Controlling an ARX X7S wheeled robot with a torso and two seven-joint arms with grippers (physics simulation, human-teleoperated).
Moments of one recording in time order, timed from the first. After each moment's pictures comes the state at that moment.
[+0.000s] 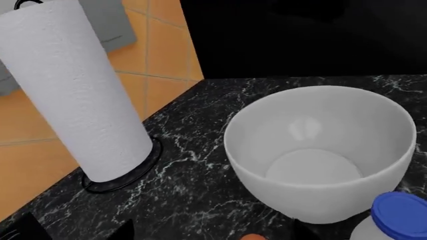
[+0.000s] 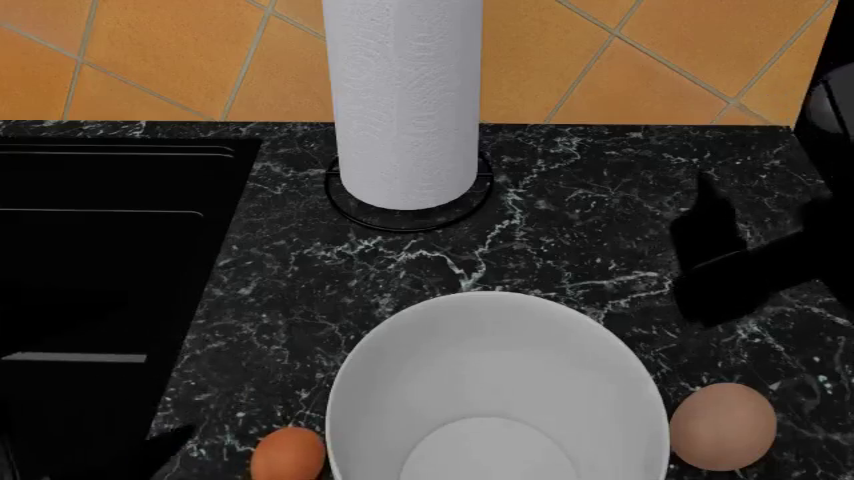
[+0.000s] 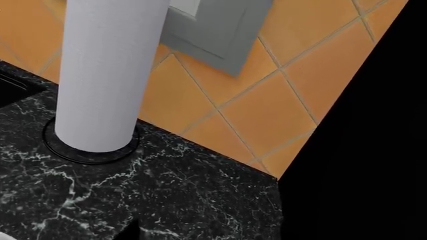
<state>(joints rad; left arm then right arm) -0.55 -0.97 0.33 0.50 -0.87 -0.55 0.41 1.01 0.84 -0.17 -0.41 0.78 1.30 0.01</state>
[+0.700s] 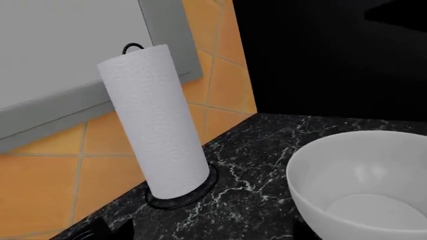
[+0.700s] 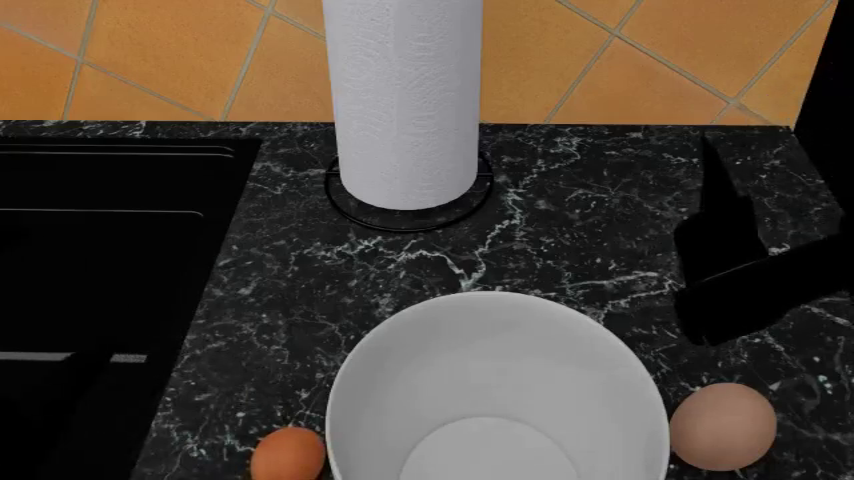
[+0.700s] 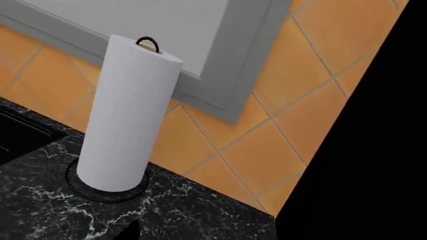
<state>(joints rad) -0.42 -0.98 0.15 0.48 -0.91 -0.42 0.31 1.00 0.83 0.13 -0.66 1.04 1.49 0.14</state>
